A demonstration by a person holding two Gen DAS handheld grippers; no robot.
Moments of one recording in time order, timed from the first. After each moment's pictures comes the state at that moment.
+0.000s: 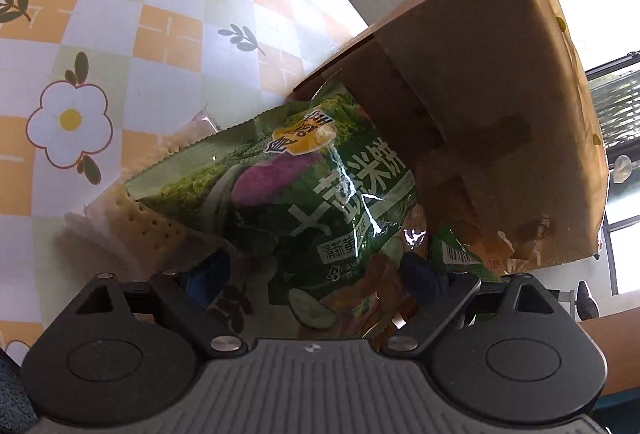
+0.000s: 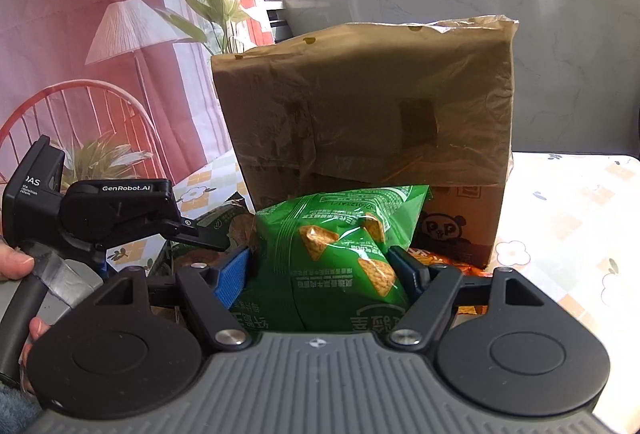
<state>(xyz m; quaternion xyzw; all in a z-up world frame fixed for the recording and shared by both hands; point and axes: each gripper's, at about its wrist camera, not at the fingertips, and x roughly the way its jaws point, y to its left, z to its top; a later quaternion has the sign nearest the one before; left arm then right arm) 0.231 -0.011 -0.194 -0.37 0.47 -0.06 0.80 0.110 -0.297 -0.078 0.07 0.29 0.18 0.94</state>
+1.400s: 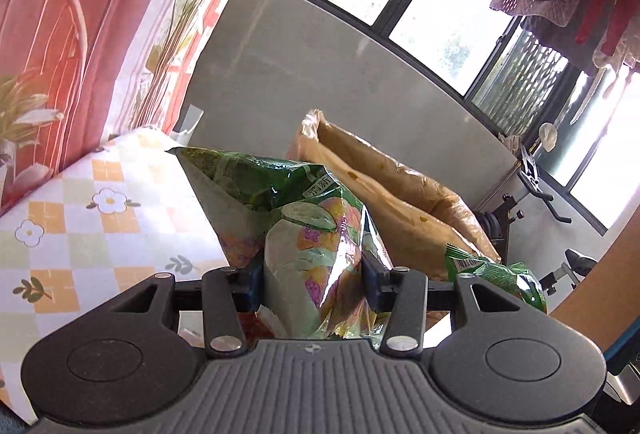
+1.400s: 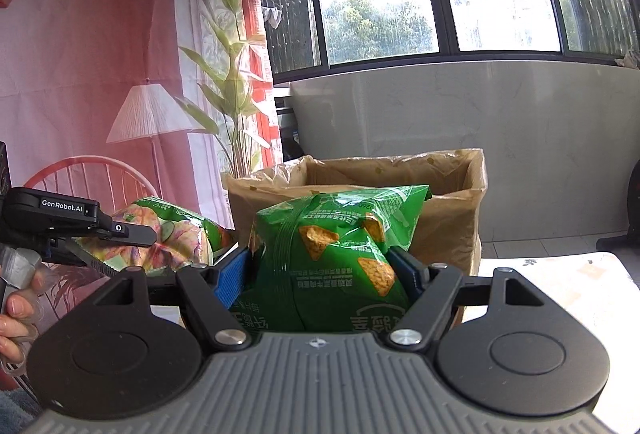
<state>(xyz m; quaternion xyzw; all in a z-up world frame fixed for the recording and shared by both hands) 0.182 0.008 -0.054 -0.20 0.24 -0.14 0.94 0.084 -0.316 -0.001 0.05 0.15 0.18 0.97</state>
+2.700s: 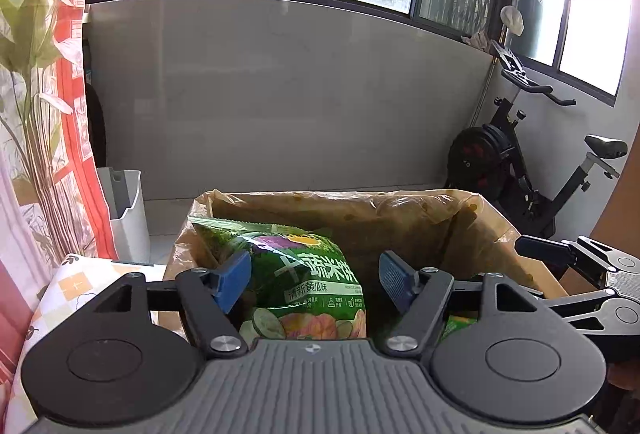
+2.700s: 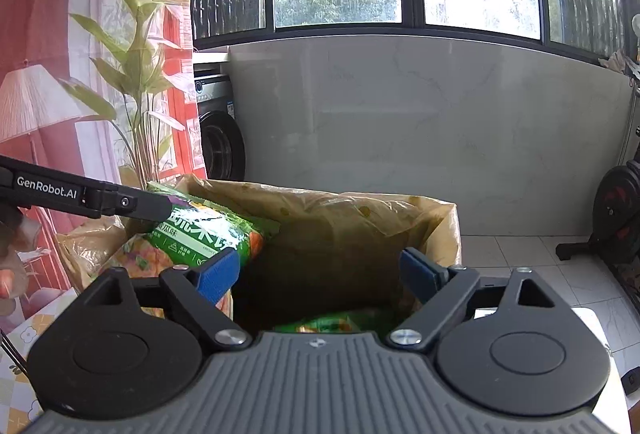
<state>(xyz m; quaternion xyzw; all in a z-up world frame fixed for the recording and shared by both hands) 0.374 -0.107 -0.017 0.00 0.27 -0.20 0.94 0.297 -0.331 0.011 0.01 0.22 0.10 0.97</state>
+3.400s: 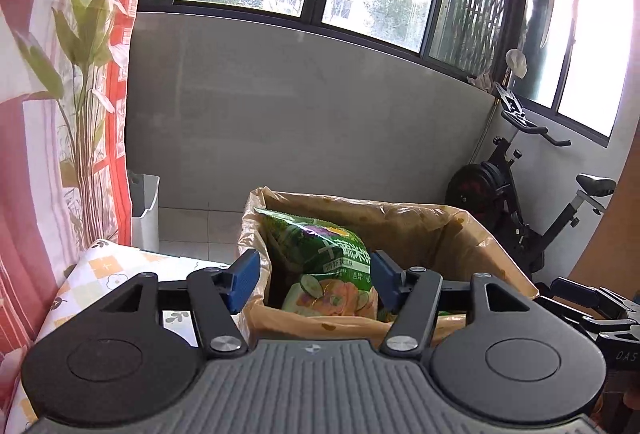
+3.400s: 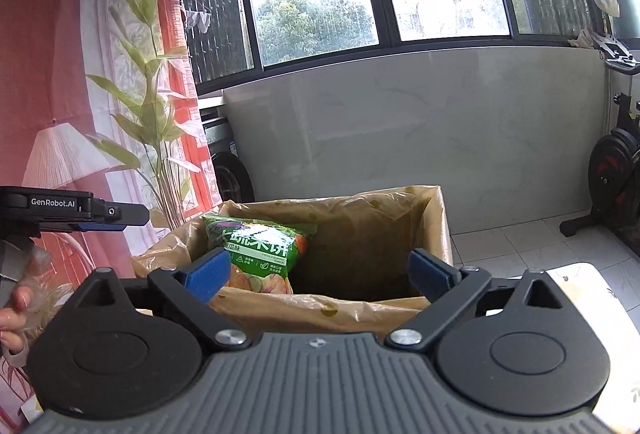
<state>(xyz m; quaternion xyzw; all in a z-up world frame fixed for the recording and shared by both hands) 0.300 -0.037 -0.004 -0.04 0.23 -0.19 0.95 0.194 -0.327 0.028 0.09 0.18 0.08 0.98</state>
